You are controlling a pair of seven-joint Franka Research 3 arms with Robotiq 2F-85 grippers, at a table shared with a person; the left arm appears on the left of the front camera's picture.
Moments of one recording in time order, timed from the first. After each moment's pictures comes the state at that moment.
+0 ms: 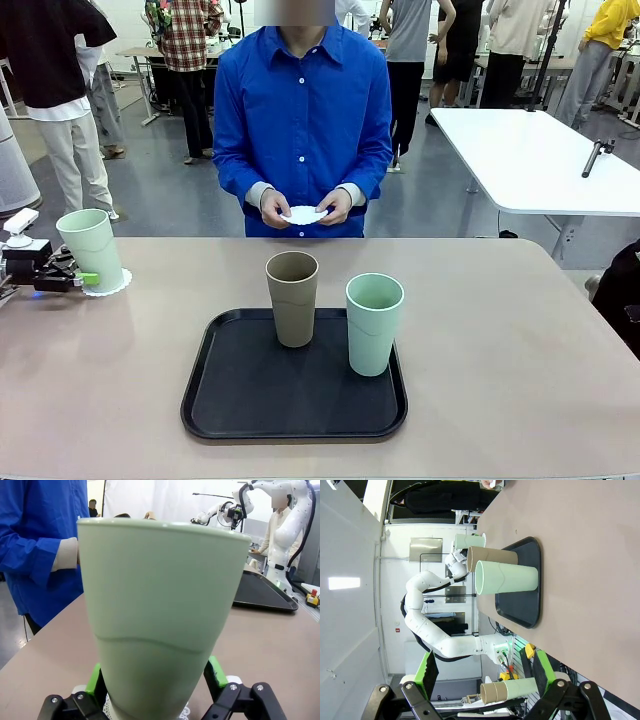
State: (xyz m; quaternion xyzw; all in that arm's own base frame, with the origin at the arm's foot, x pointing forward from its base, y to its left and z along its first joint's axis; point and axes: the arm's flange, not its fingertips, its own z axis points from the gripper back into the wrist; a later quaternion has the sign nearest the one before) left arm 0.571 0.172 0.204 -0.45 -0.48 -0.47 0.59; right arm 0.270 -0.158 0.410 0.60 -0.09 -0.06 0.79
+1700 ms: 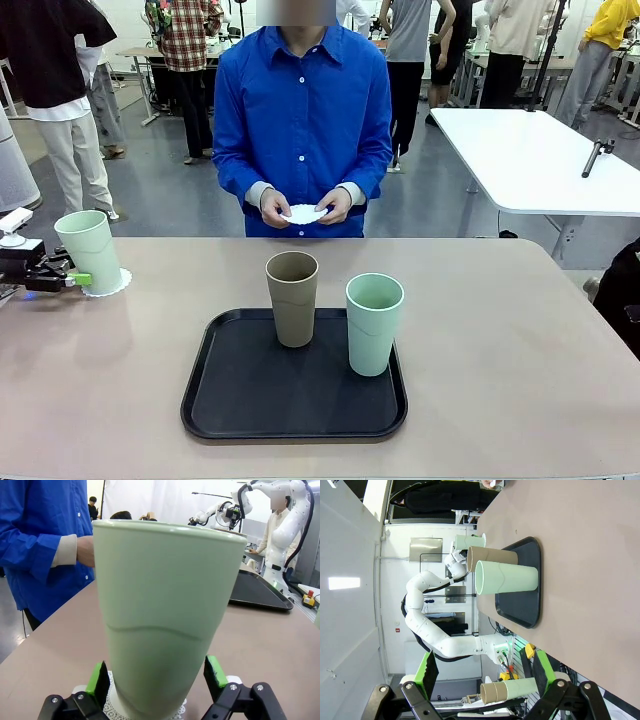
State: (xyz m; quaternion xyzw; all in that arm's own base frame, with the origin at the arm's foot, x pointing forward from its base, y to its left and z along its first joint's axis) left arm 0.570 0.186 0.206 -0.46 -0.47 -0.46 0.60; right arm 0.270 -0.158 0.410 0.60 -0.09 -0.06 0.79
